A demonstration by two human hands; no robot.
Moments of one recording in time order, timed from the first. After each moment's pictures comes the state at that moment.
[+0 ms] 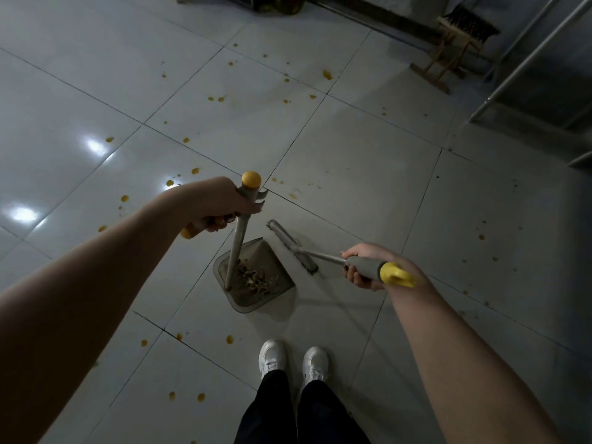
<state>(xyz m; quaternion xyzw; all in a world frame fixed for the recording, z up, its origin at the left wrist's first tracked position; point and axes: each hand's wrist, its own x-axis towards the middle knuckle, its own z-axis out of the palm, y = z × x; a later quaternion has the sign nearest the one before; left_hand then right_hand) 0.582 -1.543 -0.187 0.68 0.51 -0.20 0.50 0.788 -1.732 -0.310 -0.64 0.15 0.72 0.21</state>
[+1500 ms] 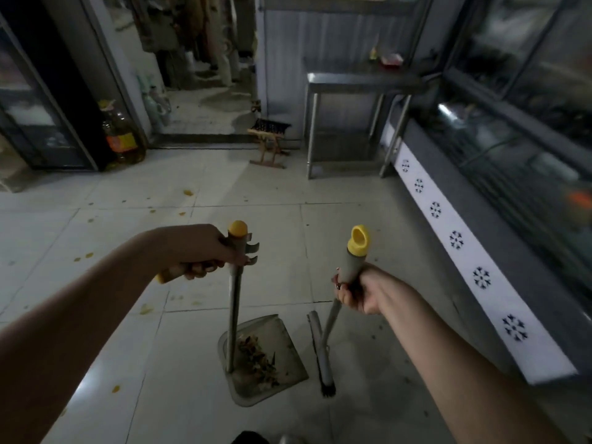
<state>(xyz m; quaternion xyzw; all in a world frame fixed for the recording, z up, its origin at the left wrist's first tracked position) 0.740 -1.710 -0.031 0.86 0.22 -0.27 0.38 0.860 -1.973 -0.146 -0.58 0.23 0.50 0.59</state>
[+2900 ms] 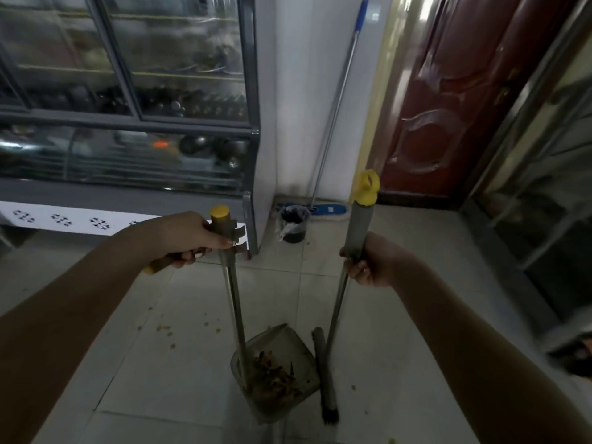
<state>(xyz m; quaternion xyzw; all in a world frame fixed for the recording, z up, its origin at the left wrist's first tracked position) 0.691 -2.153 0.005 0.83 -0.38 -0.35 0.19 0.446 -2.355 -0.079 -0.41 0.47 -0.02 0.78</state>
